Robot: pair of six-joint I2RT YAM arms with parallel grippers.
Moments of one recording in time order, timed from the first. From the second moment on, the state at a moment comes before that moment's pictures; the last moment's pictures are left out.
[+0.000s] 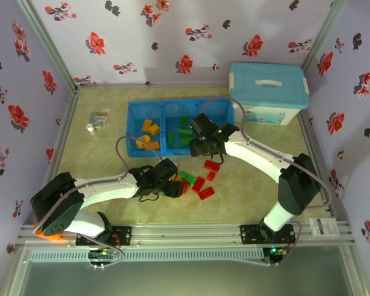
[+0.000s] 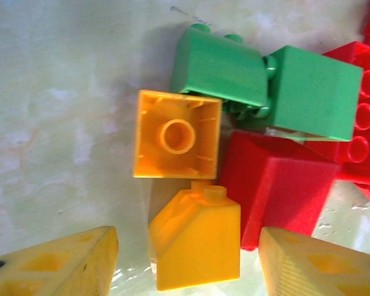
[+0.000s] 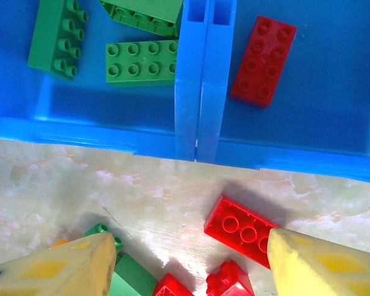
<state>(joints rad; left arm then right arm) -1.00 1.40 0.67 -0.33 -0.03 -0.65 0.77 1.62 1.30 -0.82 0.16 0.54</state>
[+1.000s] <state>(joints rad) -0.97 1.41 0.66 -0.36 -0.05 -0.62 0.77 1.60 1.27 -0.81 0.16 0.55</state>
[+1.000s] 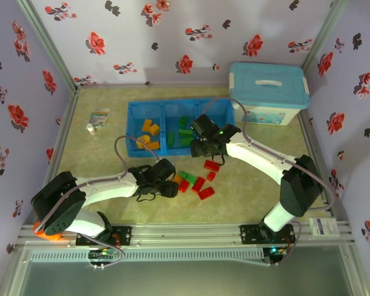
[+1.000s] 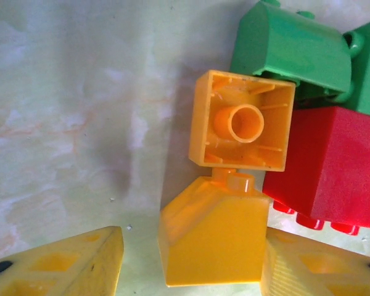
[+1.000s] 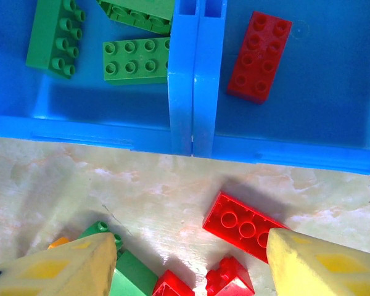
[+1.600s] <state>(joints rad) -0.95 1.46 0.71 -0.36 -0.05 -0.59 0.76 1.60 1.27 -0.81 0.16 0.56</state>
